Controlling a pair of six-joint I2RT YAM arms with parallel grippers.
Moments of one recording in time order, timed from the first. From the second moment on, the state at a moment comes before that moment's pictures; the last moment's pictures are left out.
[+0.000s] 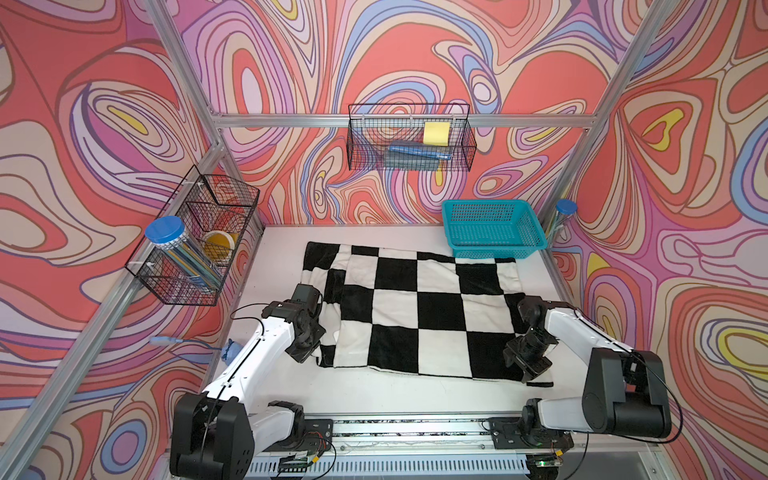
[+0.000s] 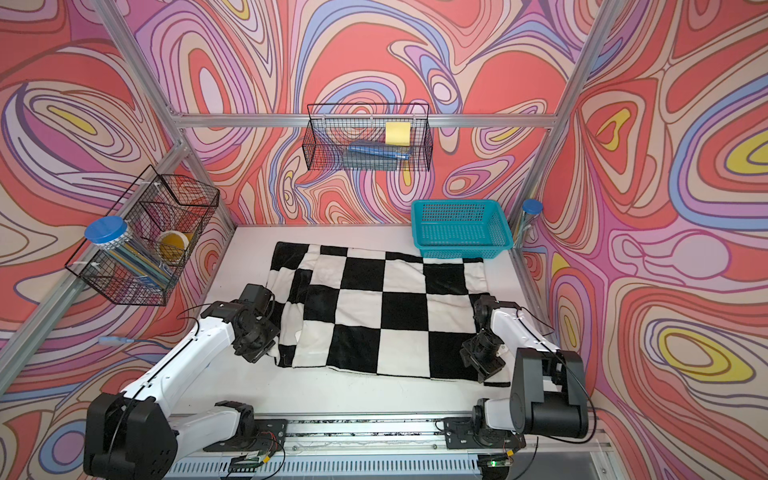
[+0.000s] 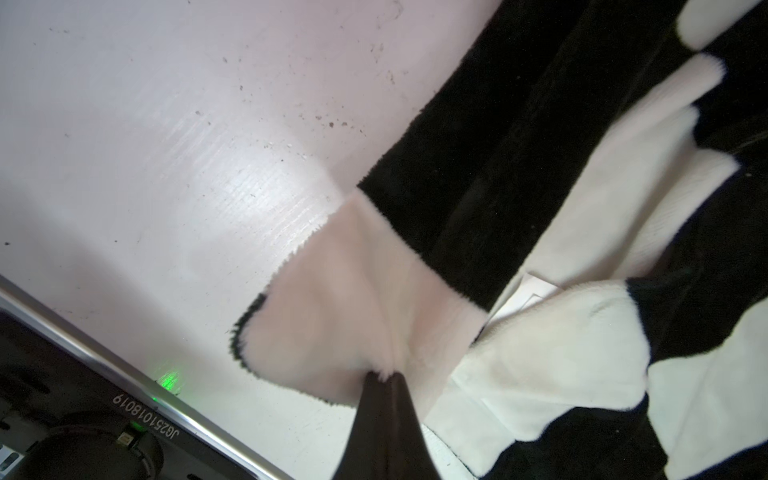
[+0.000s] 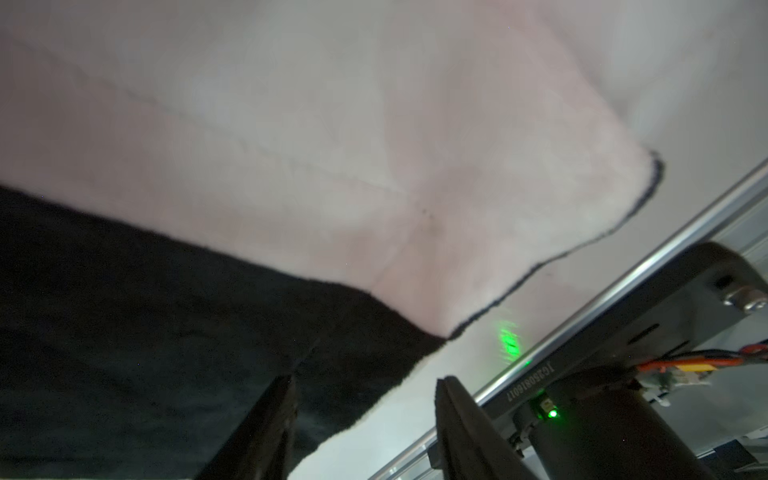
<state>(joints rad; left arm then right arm) -0.17 1.19 0.81 -1.05 -0.06 -1.11 -0.09 1.39 0.72 -1.13 -0.07 0.96</state>
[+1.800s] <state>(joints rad) -0.20 1.46 1.30 -0.99 -0.11 -1.07 -0.10 1.65 1.33 -1.10 0.04 0.91</state>
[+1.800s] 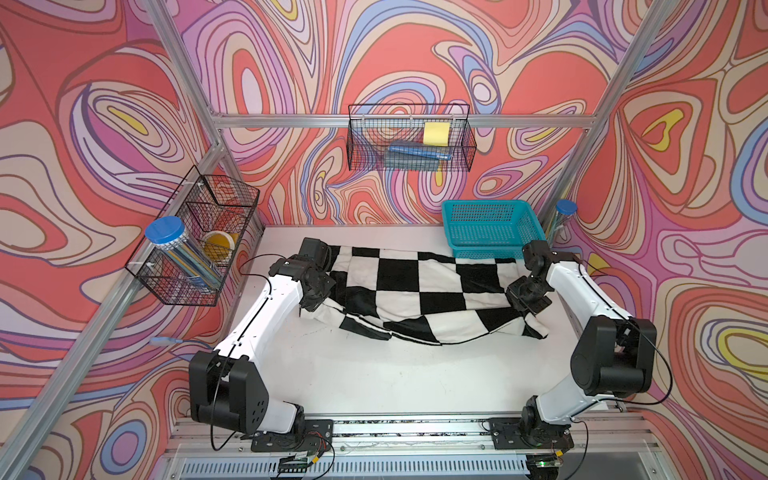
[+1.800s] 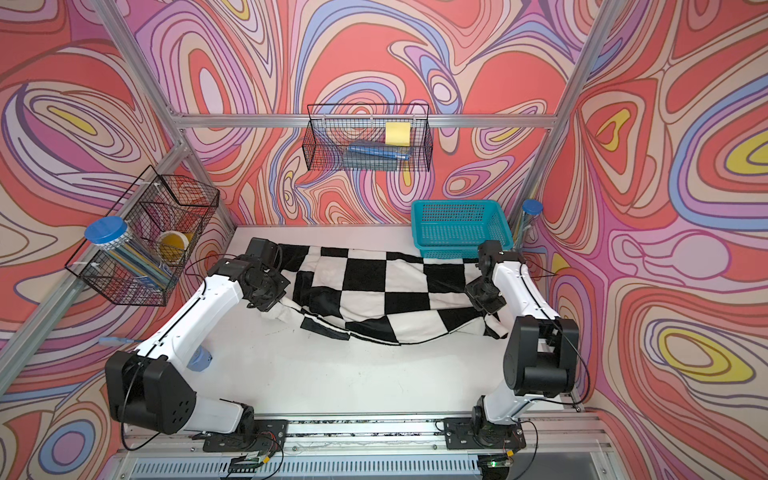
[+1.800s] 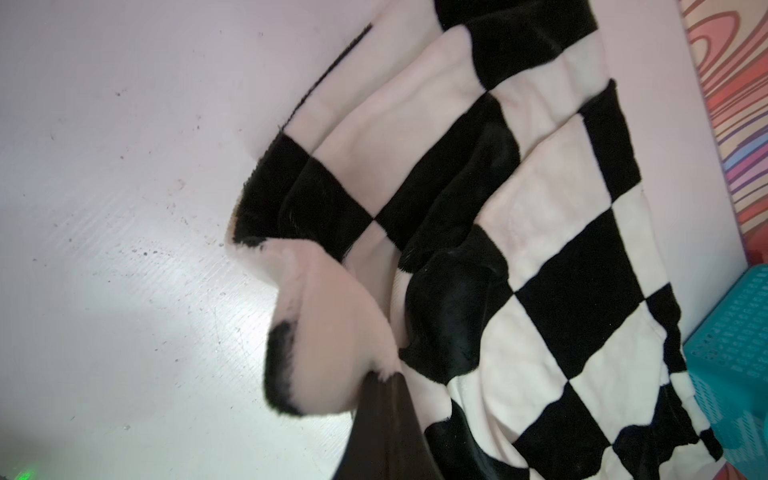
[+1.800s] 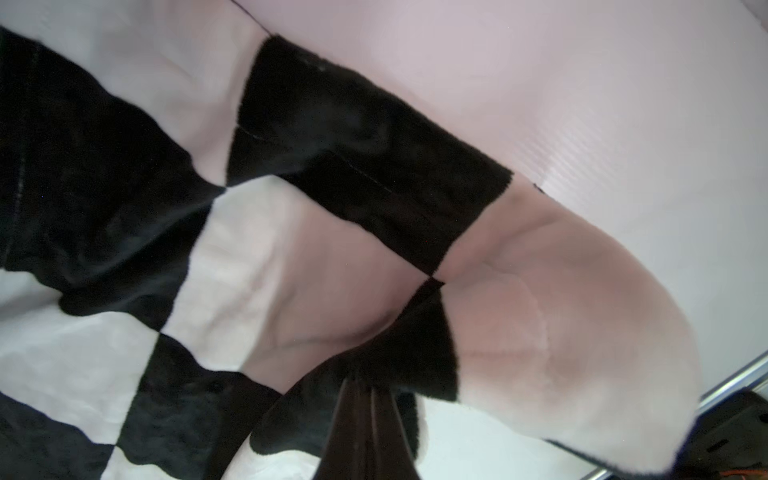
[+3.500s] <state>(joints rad) -0.02 2.19 1.93 -0.67 -0.09 -0.78 -0.09 2.19 1.86 -0.93 -0.03 0.82</state>
